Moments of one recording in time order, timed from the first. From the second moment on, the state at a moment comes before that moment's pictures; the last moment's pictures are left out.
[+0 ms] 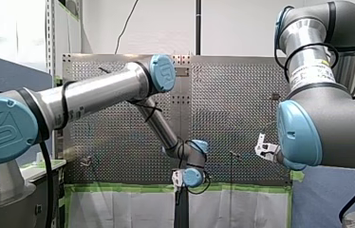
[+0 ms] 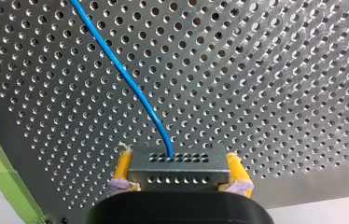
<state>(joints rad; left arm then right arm) -0.75 -2.78 -1.21 -2.61 -2.01 -1.84 1.59 -0.79 1.89 -1.07 1.26 1.80</state>
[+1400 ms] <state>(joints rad) -0.69 -2.88 -1.00 -2.67 -2.02 -1.82 1.61 -0.79 1.89 -1.06 1.26 1.80</state>
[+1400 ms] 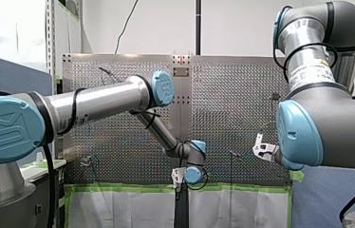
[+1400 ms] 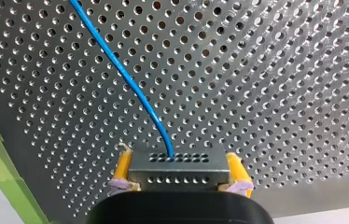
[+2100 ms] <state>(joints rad) -0.66 -2.88 -1.01 -2.67 -1.99 -1.81 1.61 -0.79 1.89 -1.07 1.26 1.80</state>
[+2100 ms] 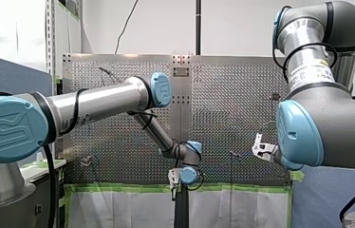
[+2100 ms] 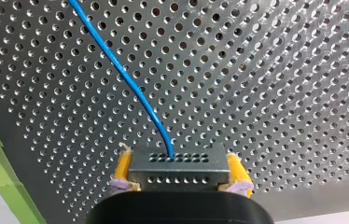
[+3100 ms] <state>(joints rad) -0.66 -2.88 -1.02 -2.66 -1.97 -1.80 1.61 -0.79 1.89 -1.07 1.26 1.81</state>
